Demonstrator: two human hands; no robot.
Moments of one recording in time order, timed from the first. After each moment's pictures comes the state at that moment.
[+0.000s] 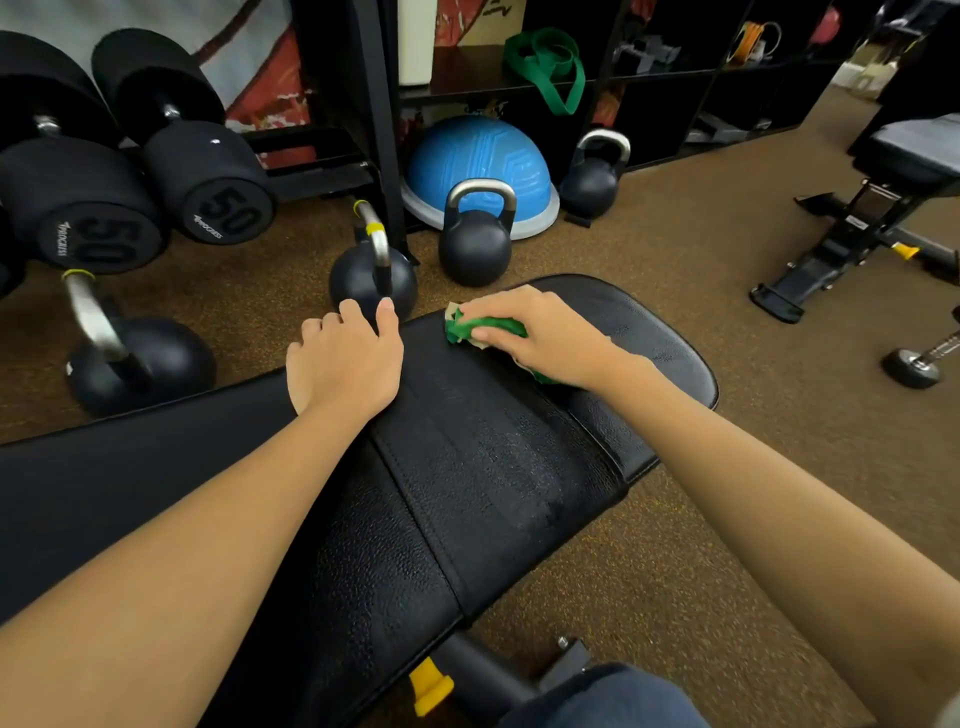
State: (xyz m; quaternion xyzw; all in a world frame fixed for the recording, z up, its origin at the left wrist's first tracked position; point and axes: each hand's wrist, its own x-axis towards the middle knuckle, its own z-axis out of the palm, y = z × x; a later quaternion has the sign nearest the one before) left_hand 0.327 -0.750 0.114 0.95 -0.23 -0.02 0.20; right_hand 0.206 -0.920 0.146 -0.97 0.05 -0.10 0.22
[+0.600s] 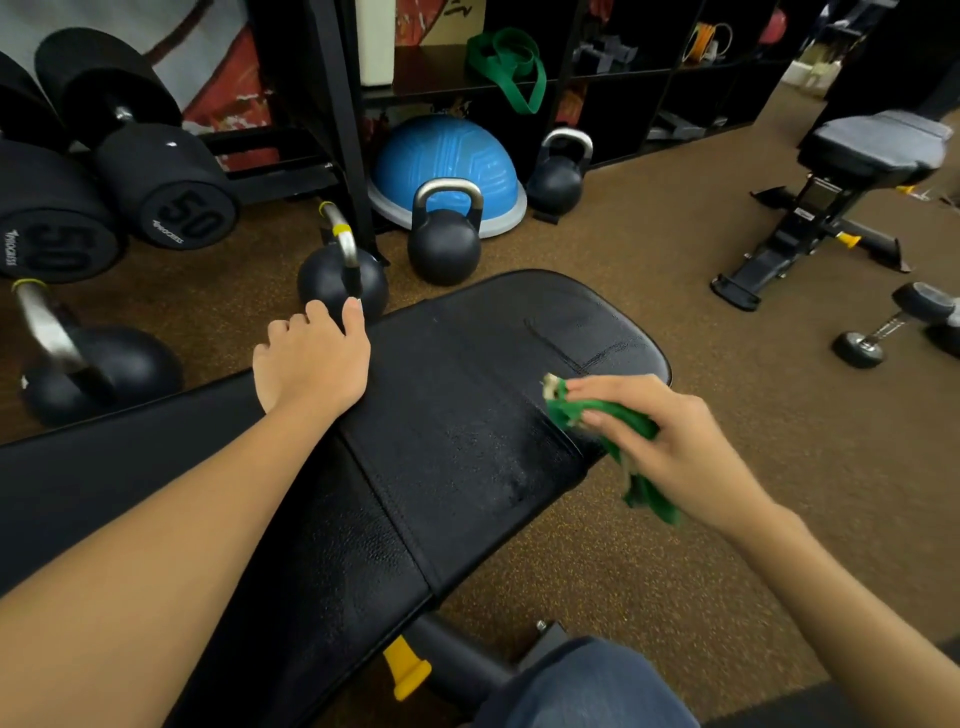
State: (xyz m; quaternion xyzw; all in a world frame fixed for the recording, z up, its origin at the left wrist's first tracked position) left_hand 0.326 -0.750 0.114 0.95 -0.23 -0.02 0.19; right_hand 0.041 -0.886 0.152 -0.93 0.16 -0.19 0.28
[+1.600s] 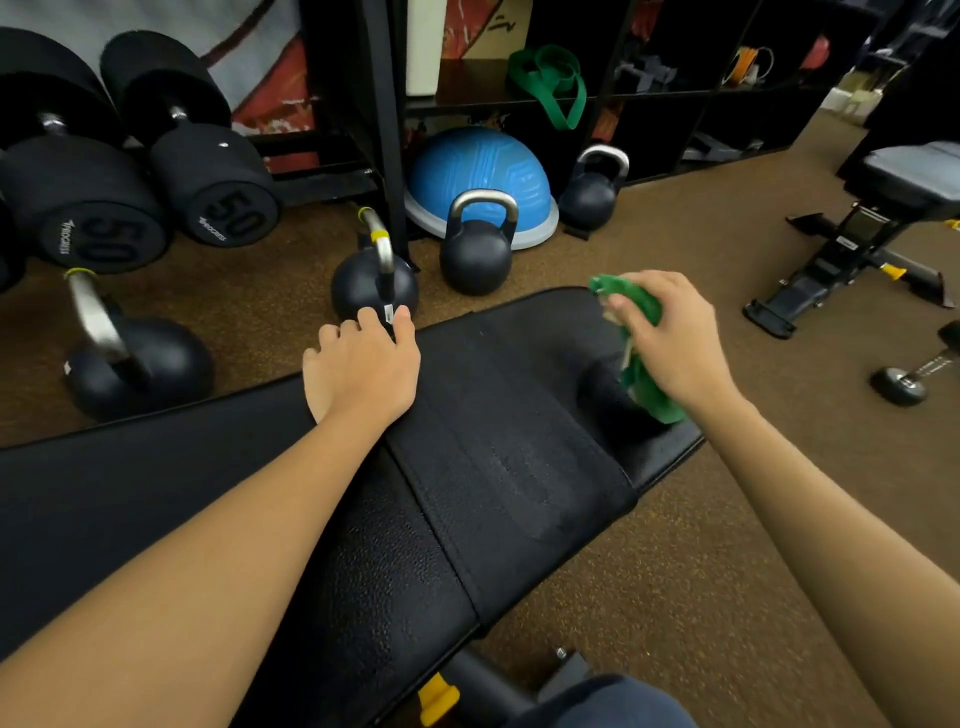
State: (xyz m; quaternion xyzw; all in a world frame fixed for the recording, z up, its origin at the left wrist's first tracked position) left_hand 0.324 -0.750 0.116 0.95 -0.23 -0.03 0.21; right_hand 0.146 -0.948 0.163 -0.88 0.31 -0.30 0.18
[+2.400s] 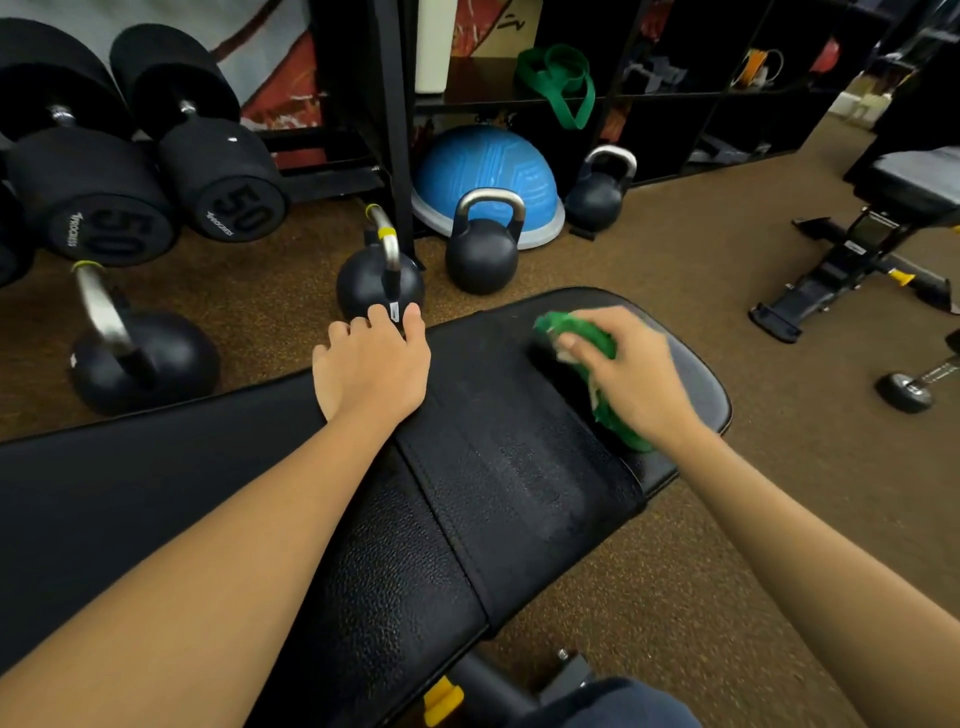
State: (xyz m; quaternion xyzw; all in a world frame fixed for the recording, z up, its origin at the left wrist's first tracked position) left_hand 0.324 -0.750 0.116 0.95 -0.23 -0.03 0.21; right_hand 0.160 -0.912 0.141 -0.90 0.25 -0.25 0.24
